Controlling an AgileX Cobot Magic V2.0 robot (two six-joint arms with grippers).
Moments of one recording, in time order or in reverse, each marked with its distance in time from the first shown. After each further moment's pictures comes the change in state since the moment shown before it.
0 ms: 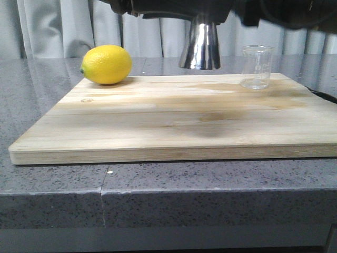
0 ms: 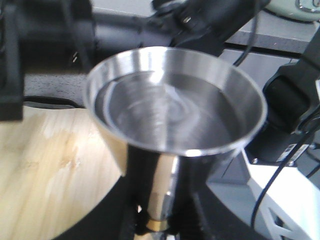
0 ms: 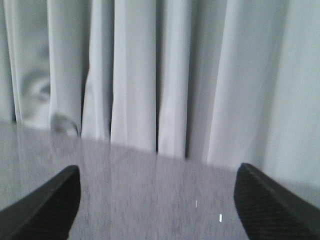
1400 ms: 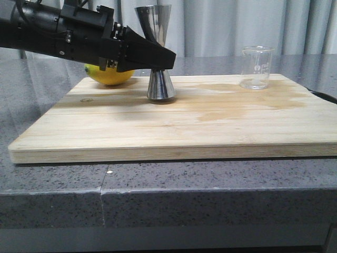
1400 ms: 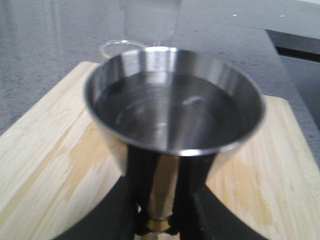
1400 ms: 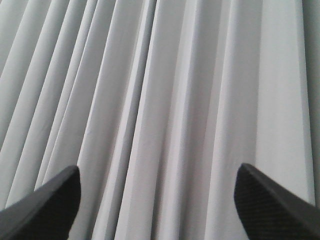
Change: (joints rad) left arm 0.215 0.265 -0.005 -0.253 0.030 0.365; right arm 0.000 -0.556 0.002 -0.057 0.079 0.000
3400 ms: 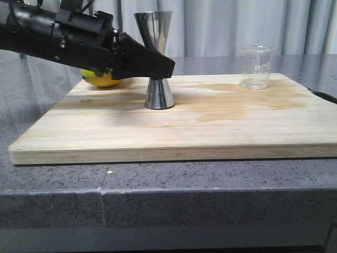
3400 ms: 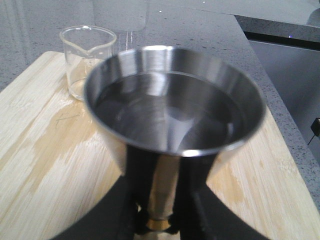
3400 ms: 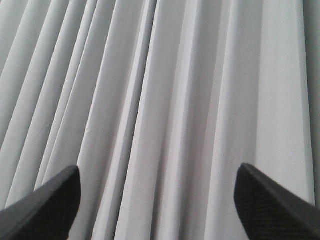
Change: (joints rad) left arm 0.002 0.004 -0.004 0.097 0.053 -0.006; right arm 0.000 0.000 0.000 -0.001 0.000 0.000
